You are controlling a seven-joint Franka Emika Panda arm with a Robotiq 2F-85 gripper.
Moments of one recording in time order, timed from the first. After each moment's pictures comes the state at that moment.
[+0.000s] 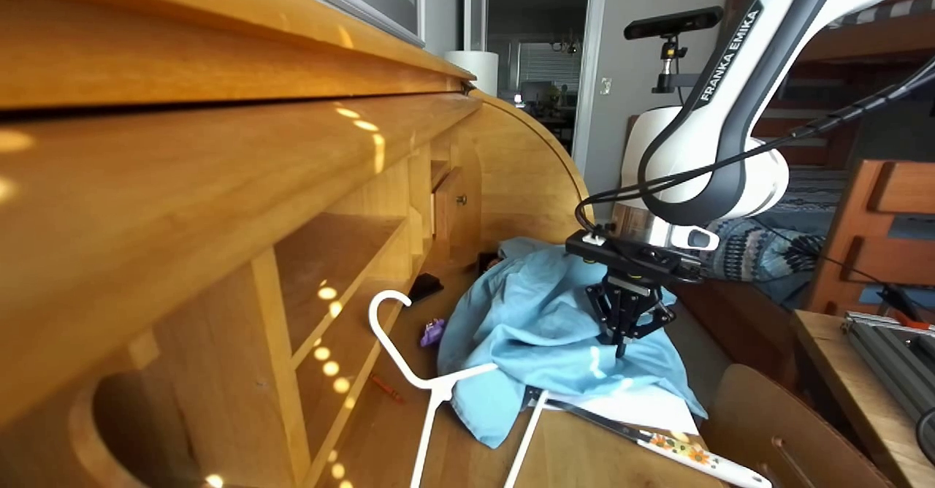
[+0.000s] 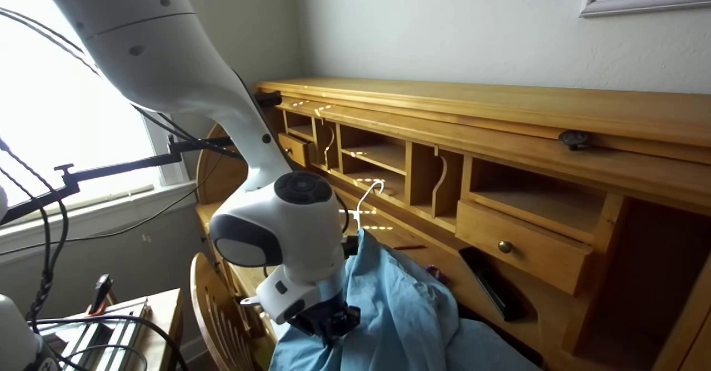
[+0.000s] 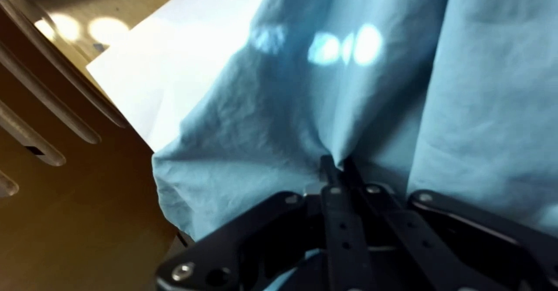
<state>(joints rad) 0.00 0.29 0.02 -2.60 0.59 2.91 1.43</state>
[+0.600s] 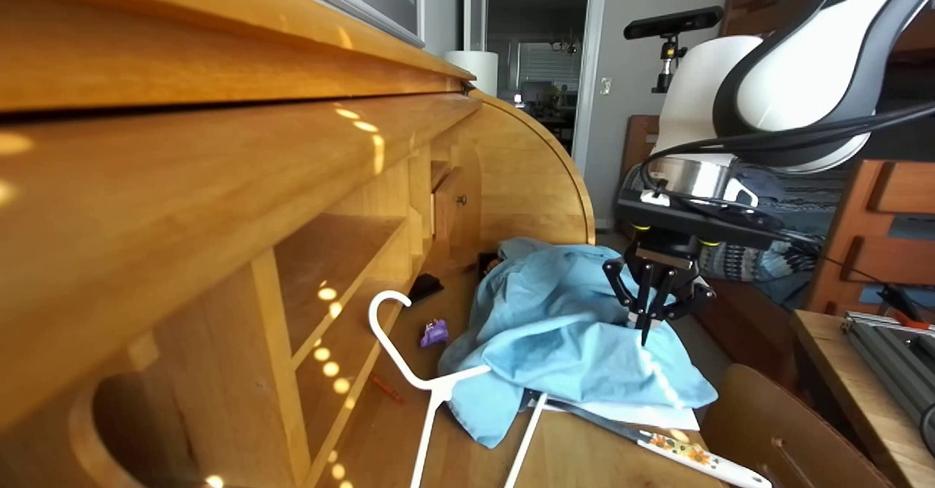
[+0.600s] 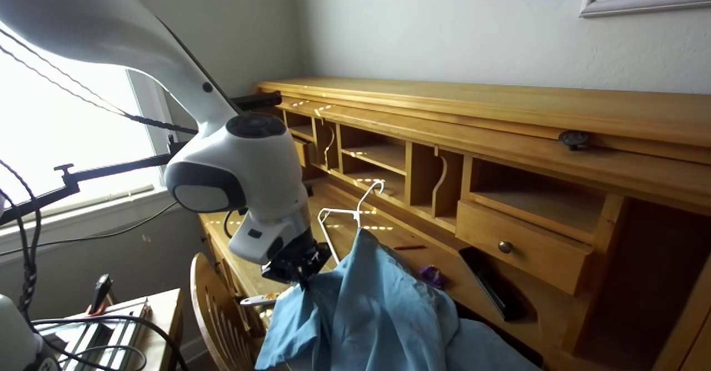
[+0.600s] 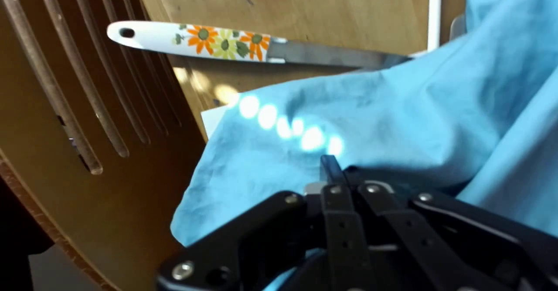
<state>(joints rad) 0.03 -0.02 0.13 -2.74 0.60 2.82 1.21</state>
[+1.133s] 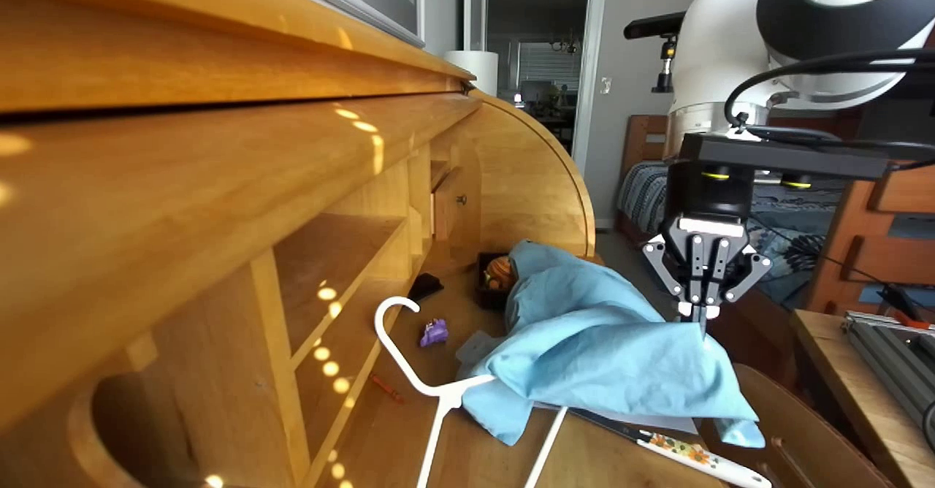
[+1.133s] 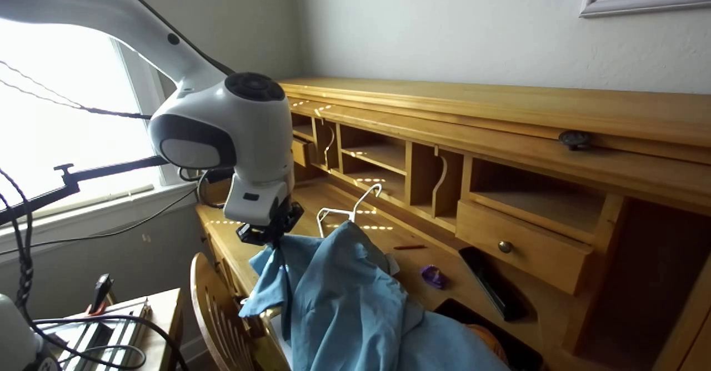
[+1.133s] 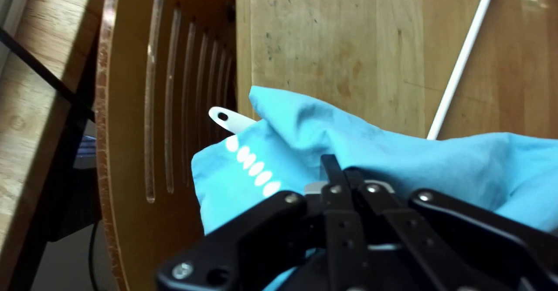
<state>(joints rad) 0.10 -0.21 0.12 -2.73 0.65 2.47 0.94</state>
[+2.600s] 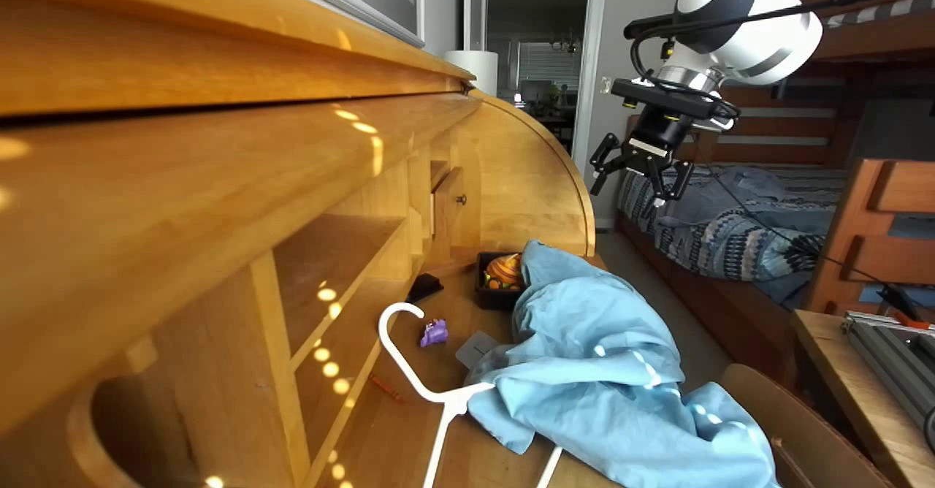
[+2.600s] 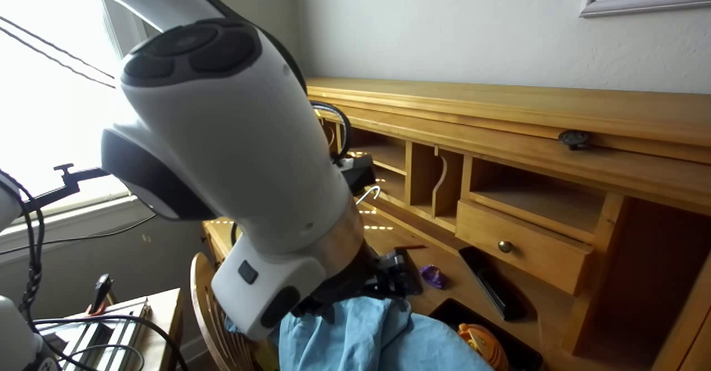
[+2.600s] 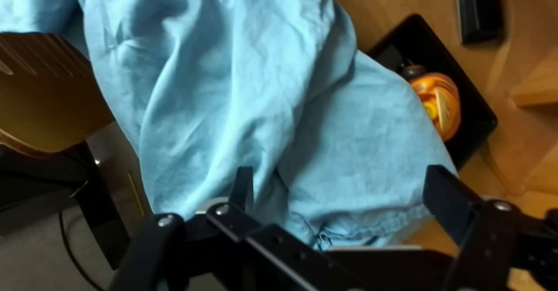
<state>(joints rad) -0.21 -0.17 -0.15 -2.60 0.64 2.60 1.04</state>
